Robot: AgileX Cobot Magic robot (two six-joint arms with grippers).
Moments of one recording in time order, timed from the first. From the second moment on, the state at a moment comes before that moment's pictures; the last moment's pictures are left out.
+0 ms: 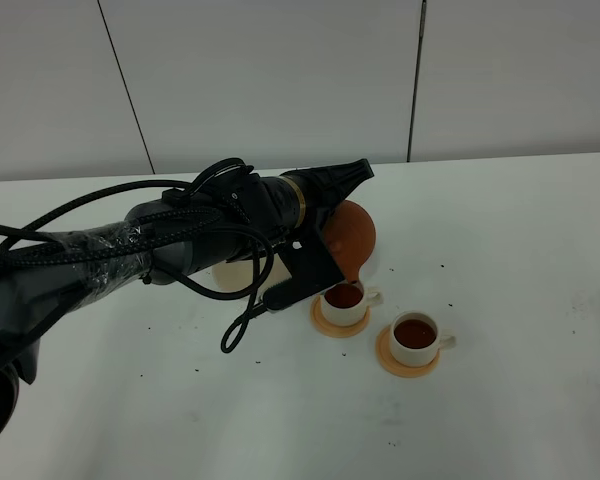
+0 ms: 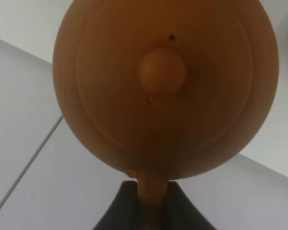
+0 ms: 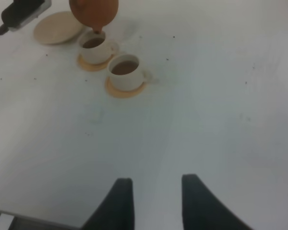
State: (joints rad) left arm -0.60 2.12 -1.53 0.85 0.16 1.60; right arm 0.01 -0.01 -0.49 0.38 1.10 -0.26
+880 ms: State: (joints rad) left arm -0.60 1.99 -1.53 0.58 0.43 0.98; right arm 0.01 -0.01 -0.49 0.38 1.10 -0.26
